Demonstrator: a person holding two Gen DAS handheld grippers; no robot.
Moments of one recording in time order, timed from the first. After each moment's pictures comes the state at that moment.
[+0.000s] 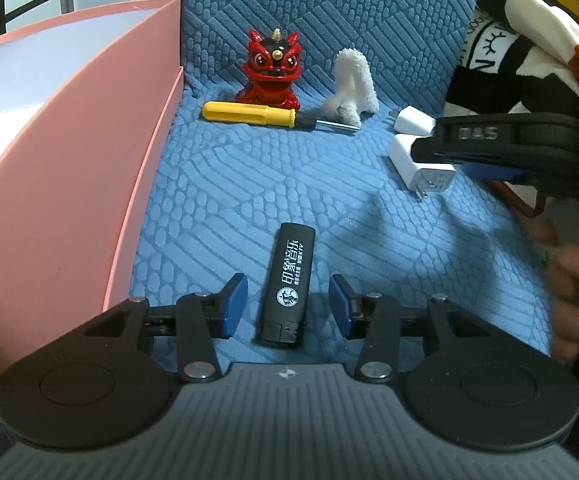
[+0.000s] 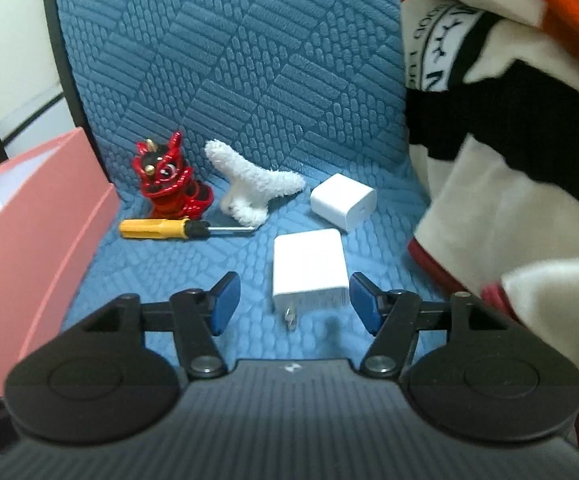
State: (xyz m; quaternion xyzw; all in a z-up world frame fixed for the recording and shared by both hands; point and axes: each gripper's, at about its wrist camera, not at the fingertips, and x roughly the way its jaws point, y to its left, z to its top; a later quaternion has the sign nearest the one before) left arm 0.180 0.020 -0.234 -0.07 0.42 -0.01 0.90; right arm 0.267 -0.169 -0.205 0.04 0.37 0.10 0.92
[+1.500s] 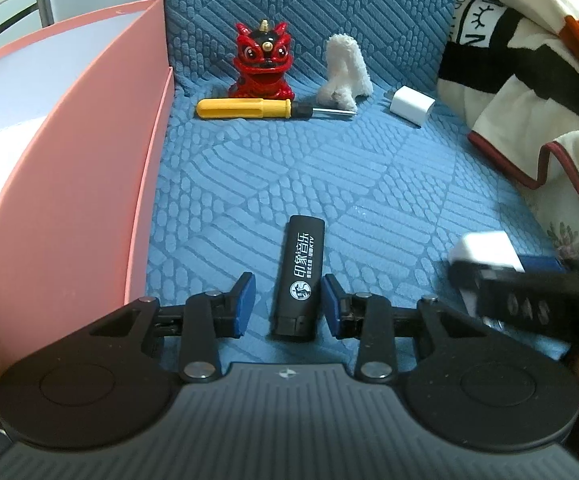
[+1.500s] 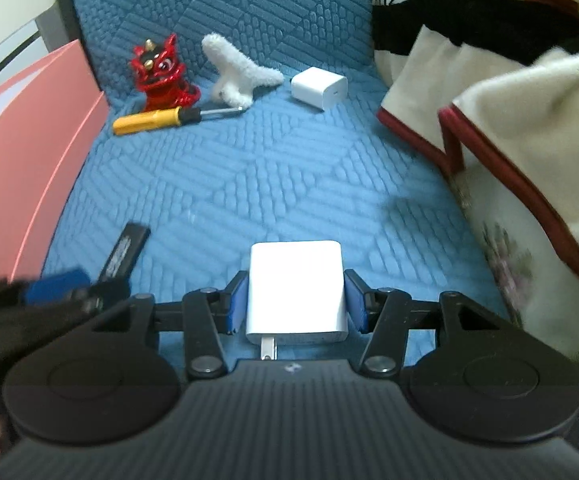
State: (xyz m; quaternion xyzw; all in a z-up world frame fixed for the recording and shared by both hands) left arm 0.183 0.024 -0.233 -0.02 0.44 -0.03 0.90; right arm 0.185 -0.158 -0.211 0.02 0.46 0.04 0.89
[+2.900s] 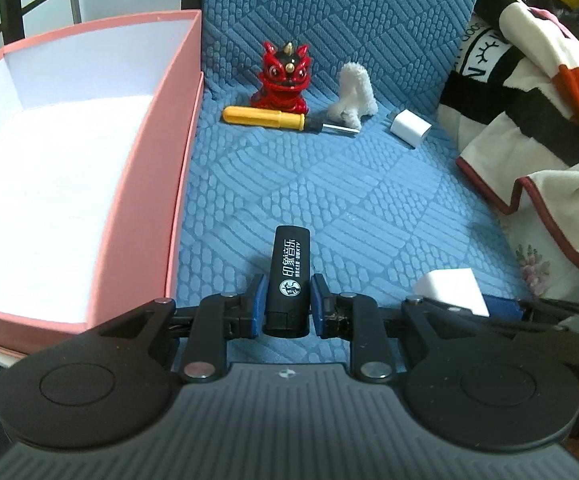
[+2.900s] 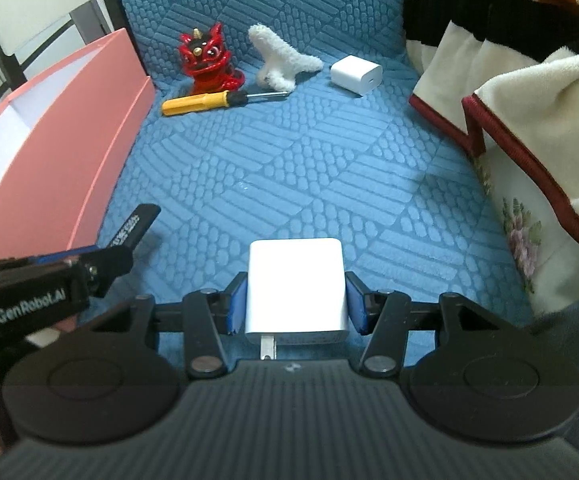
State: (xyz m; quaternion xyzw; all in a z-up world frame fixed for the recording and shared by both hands) left arm 0.152 0.035 -0.185 -0.07 0.46 -0.01 0.89; right arm 0.167 -0.153 -0.190 0.03 0.49 0.09 0.87
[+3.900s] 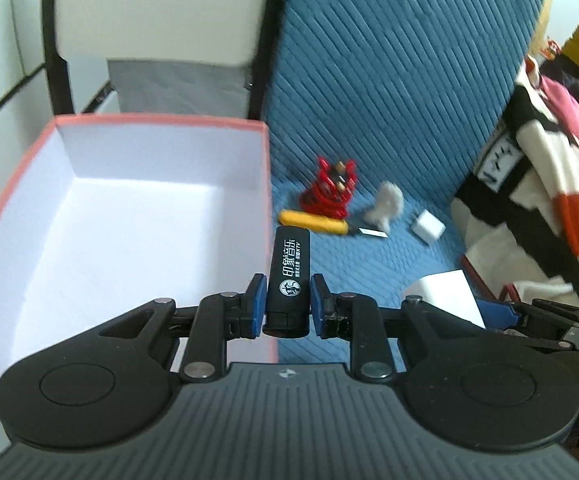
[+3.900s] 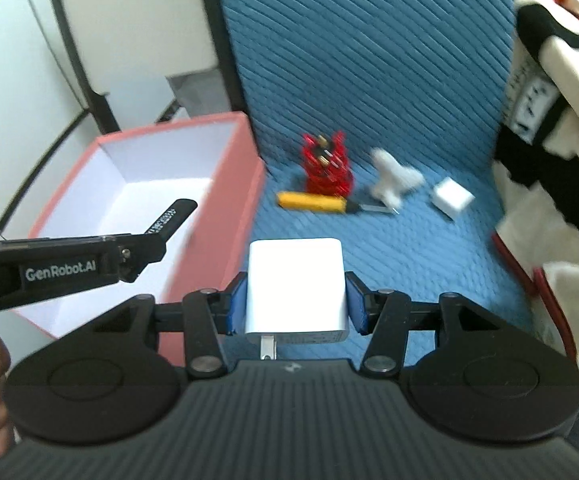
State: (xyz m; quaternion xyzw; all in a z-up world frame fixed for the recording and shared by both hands) left arm 0.172 0.125 -0.071 -0.10 0.43 0.01 0.90; right arm 0.204 -0.077 -0.067 0.01 0.44 0.18 0.88
